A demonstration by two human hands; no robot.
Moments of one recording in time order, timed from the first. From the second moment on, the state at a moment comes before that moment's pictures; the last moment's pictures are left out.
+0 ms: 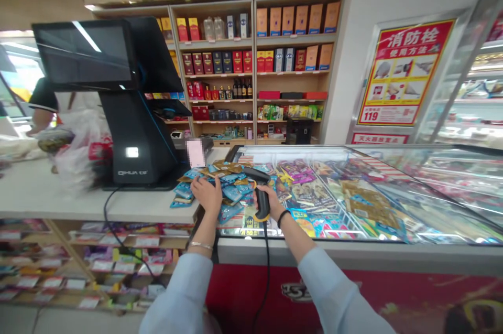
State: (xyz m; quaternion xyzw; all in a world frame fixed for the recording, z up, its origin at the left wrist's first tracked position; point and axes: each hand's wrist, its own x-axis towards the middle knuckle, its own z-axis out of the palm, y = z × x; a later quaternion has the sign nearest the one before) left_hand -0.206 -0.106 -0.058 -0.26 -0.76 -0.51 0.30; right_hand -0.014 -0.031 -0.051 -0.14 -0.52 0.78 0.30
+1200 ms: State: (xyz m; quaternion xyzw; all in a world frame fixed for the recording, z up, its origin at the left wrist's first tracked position) left_hand -0.211 -0.121 -0.047 -0.26 -0.71 -0.61 0.24; right_hand 0.000 -0.054 -0.042 -0.08 -0.58 0.77 0.26
